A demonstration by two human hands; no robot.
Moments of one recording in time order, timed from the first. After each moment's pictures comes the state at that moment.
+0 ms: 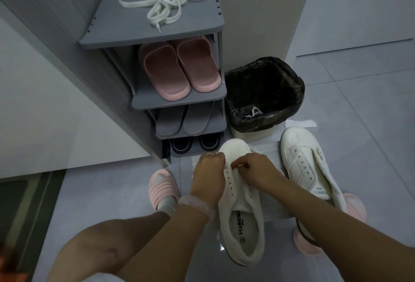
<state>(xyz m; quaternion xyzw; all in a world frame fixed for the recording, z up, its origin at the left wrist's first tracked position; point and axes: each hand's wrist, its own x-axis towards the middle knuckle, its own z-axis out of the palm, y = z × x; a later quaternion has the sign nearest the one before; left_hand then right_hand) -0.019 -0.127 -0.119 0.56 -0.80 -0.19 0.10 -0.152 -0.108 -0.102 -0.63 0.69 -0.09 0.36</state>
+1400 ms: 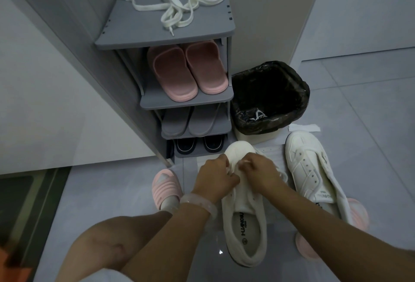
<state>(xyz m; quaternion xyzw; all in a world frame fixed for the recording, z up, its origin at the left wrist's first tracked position) -0.015 -0.124 -0.103 0.60 -0.72 -0.35 0.06 -0.139 -0.104 -0.104 -0.54 0.73 -0.22 0.35</state>
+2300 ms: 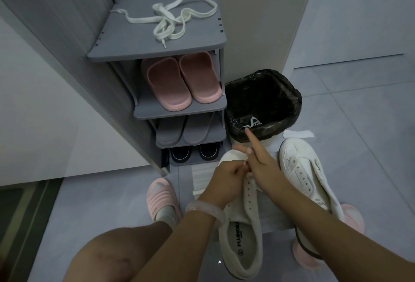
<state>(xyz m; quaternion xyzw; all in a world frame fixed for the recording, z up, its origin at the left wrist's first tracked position) -0.044 -0.124 -0.089 0.49 -0.65 -0.54 0.20 -0.152 -0.105 -0.082 -0.49 0.63 -0.39 0.45</state>
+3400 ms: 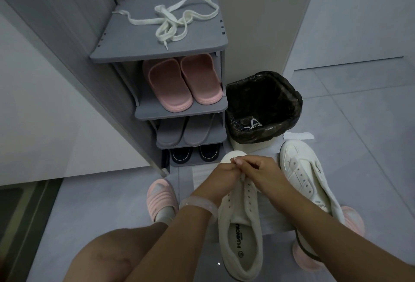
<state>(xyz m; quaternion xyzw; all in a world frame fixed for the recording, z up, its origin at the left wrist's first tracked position) -0.043 -0.135 -0.090 0.53 -0.49 -0.67 0.15 -0.155 -0.102 -0.087 -0.46 0.63 -0.39 0.49</state>
